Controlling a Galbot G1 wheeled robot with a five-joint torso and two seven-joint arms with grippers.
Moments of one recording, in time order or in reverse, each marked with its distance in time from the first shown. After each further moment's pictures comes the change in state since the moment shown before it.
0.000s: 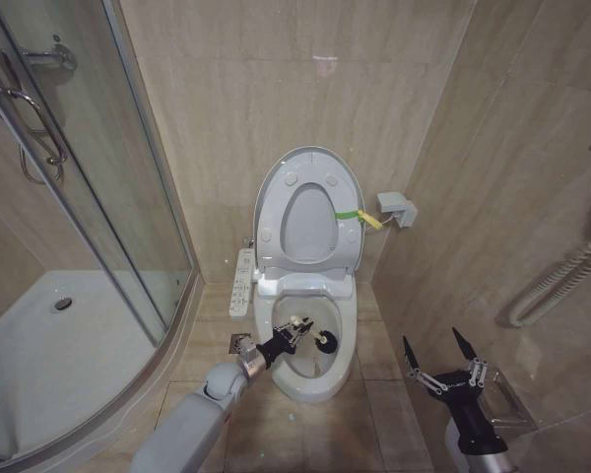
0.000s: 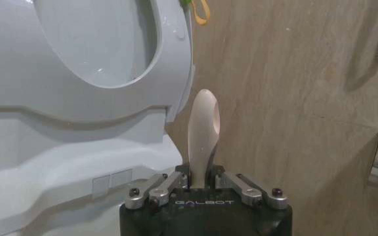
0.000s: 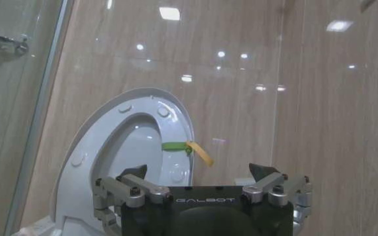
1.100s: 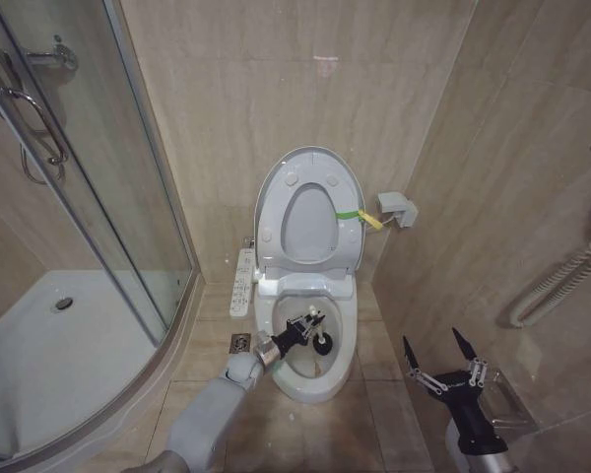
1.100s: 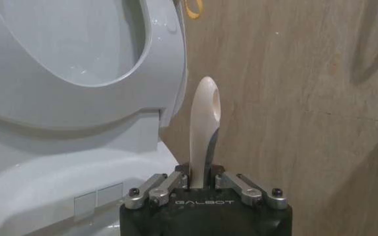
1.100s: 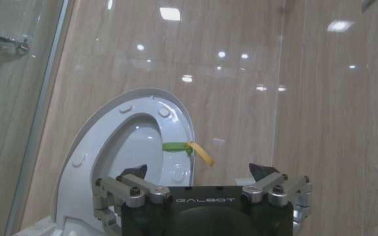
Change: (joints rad) left arm -0.135 -0.166 -0.007 0.311 0.063 -0.151 0.076; right arm 0.000 0.000 0.000 0.000 0.000 0.000 0.000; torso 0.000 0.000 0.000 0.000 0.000
